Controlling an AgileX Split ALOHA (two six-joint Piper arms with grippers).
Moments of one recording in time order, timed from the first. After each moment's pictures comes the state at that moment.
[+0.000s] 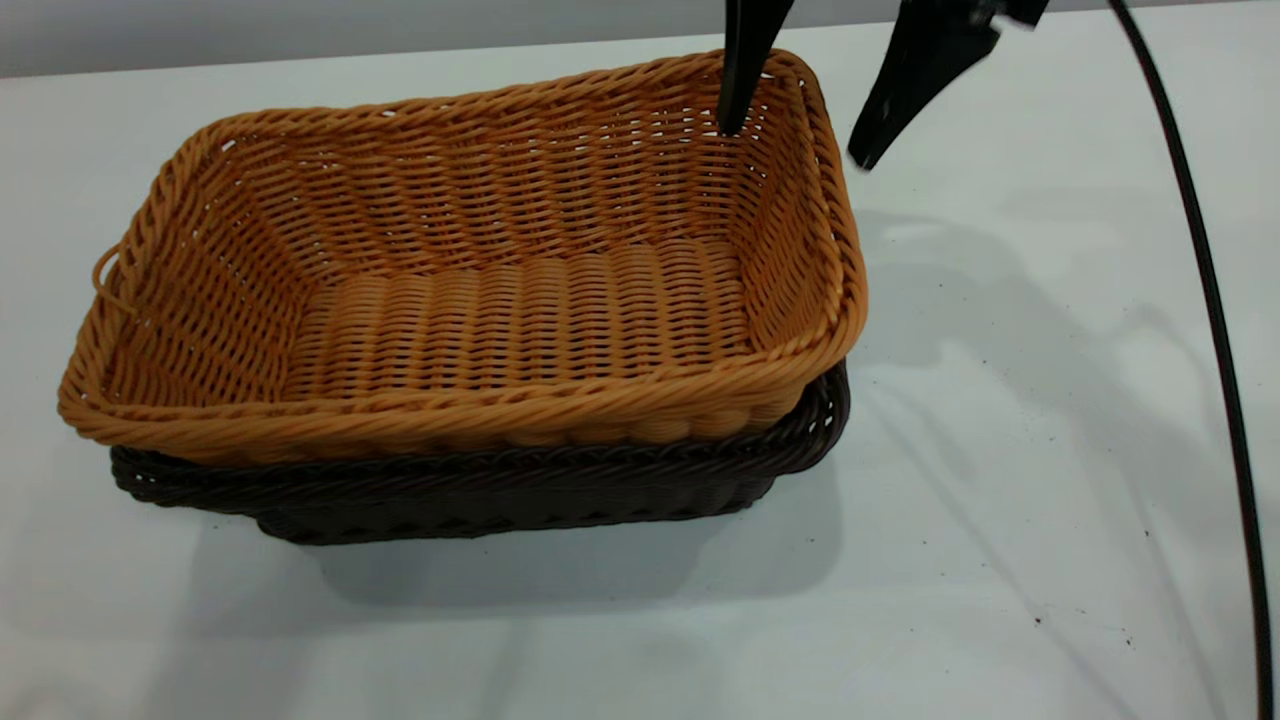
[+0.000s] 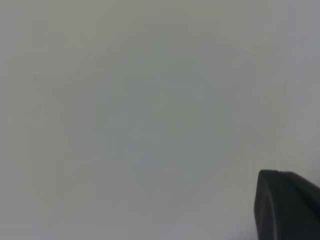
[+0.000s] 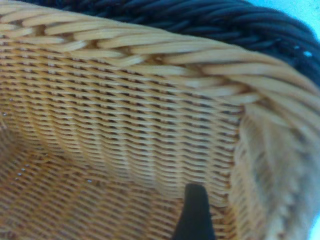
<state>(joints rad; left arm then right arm) -0.91 1.14 -1.03 1.50 0.85 -0.74 0.36 2.13 -1.68 0.42 1.23 0.10</state>
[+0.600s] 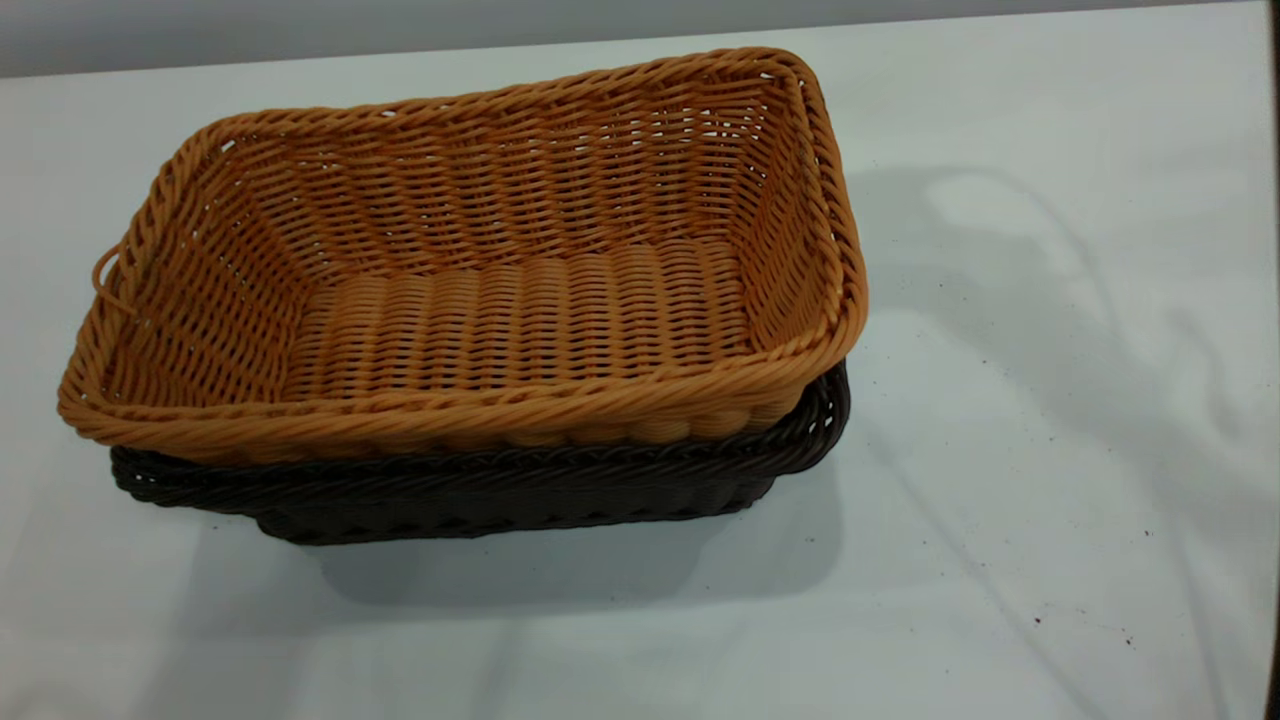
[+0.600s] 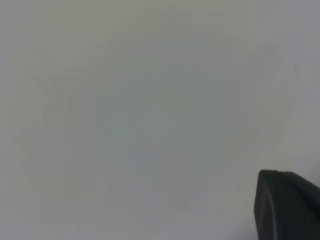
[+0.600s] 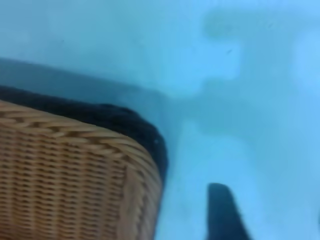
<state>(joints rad) -0.91 1.14 -1.03 1.49 0.89 -0.76 0.36 1.98 -1.79 0.07 1.23 0.11</state>
